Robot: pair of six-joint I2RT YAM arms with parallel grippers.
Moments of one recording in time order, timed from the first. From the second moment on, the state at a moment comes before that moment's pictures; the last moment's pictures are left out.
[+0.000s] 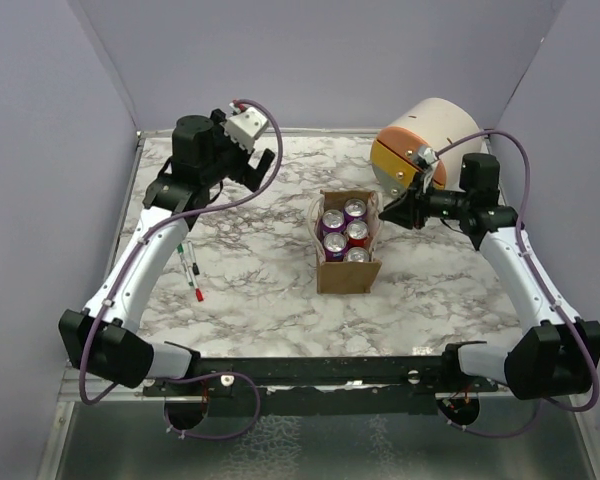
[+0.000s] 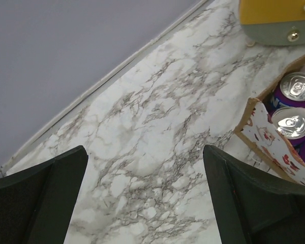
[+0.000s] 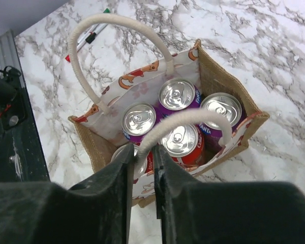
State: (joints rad) left arm -0.35 1.37 1.42 -0.37 0.24 0.35; right arm 0.07 1.24 1.04 -0.36 -1.00 -0.24
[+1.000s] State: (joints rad) left arm -0.09 1.21 1.20 -0.33 0.11 0.18; right arm 0.09 1.20 1.38 -0.63 -0.39 -0.27
